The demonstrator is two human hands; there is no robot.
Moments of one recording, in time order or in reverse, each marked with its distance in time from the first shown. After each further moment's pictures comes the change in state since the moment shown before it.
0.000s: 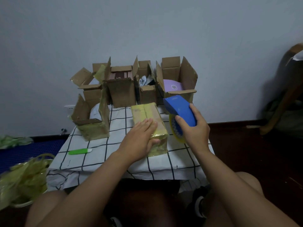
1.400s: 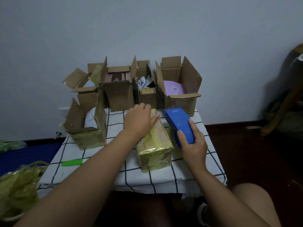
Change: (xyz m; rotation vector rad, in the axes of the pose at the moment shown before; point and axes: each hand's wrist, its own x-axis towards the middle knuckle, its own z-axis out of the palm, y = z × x) left_hand 0.093 -0.034 -0.008 0.182 0.212 -0.191; right_hand -0.011 0.041 0.026 -0.031 0.024 0.025
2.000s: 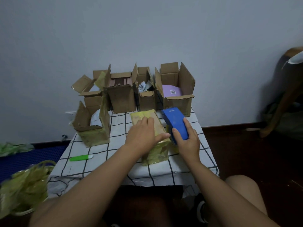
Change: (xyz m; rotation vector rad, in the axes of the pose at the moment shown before) left_hand -0.064 0.040 -0.036 0.012 -0.215 -0.040; right_hand -0.003 -0.008 -0.007 -0.020 -0.057 0.045
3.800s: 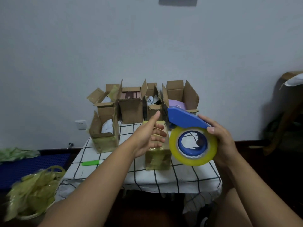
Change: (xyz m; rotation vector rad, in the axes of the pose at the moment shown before) left_hand -0.030 -0.007 -0.078 -1.663 -0.307 -0.392; right_hand 0.009 -0.085 -0.097 0.638 -0.460 -0.016
